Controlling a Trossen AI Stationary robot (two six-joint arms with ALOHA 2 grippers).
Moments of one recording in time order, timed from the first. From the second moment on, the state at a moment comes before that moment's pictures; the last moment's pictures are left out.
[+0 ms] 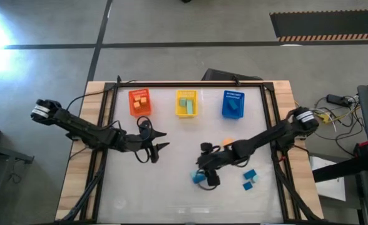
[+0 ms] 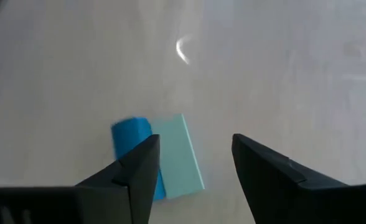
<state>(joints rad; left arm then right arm) -0.30 1.15 0.56 0.15 -0.55 -0.38 0.33 1.73 0.99 -0.10 0.08 0.14</state>
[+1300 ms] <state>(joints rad) -0.30 1.15 0.56 0.15 -0.58 -0.38 0.22 1.85 1.14 -0.23 0.05 0.05</state>
